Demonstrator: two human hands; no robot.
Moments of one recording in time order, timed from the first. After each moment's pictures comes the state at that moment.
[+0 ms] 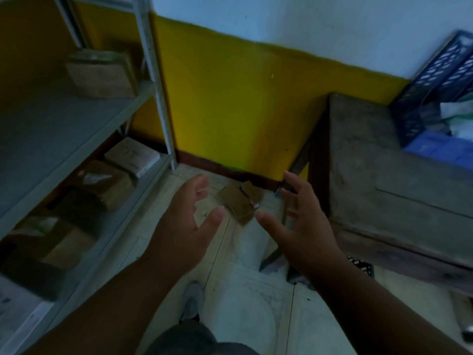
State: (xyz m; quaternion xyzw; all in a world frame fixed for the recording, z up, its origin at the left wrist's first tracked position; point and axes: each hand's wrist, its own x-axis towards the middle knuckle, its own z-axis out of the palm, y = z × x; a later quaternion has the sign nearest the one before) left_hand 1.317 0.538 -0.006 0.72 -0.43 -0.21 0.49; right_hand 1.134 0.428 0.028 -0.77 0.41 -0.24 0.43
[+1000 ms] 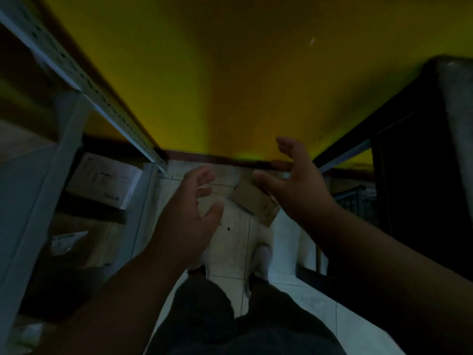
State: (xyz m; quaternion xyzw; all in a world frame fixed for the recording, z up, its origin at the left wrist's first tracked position) left_hand 1.608 0.193 -0.128 0.74 -0.44 -0.35 0.37; right_hand 1.437 0.067 -0.110 -0.64 0.54 -0.20 0.51
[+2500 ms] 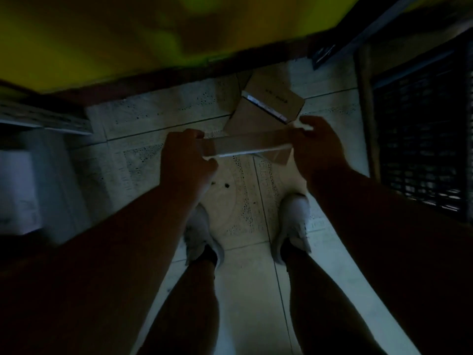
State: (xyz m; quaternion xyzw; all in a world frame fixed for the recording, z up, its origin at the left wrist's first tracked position) left_hand 1.619 0.061 -0.568 0.79 -0.51 -0.34 0.05; right_hand 1.413 0.031 -0.555 -0.34 0.80 -0.16 0.46
